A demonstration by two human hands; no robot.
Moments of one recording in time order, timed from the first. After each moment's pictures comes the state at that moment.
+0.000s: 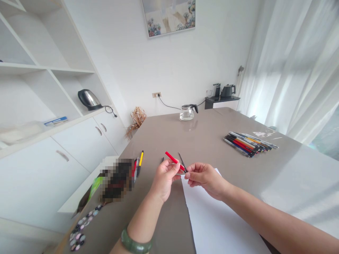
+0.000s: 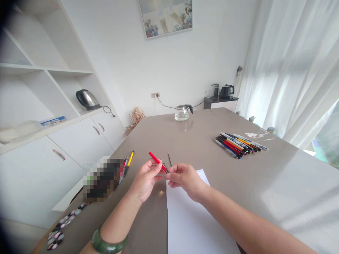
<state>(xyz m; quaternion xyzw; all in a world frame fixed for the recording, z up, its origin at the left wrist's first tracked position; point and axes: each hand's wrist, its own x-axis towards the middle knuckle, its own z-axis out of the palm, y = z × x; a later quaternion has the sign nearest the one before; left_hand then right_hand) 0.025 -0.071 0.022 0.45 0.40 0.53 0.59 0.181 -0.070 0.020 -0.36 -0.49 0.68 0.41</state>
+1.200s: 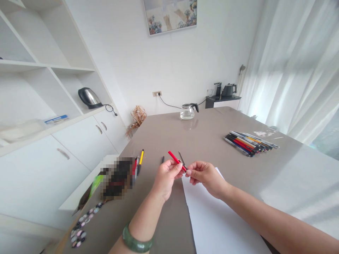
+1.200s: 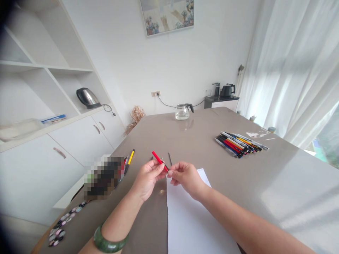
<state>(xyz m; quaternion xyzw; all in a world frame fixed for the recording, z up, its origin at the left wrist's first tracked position) 0.029 -0.072 0.022 0.46 0.41 0.53 0.58 0.179 -0.066 0.011 -0.40 -0.53 0.62 0.43</state>
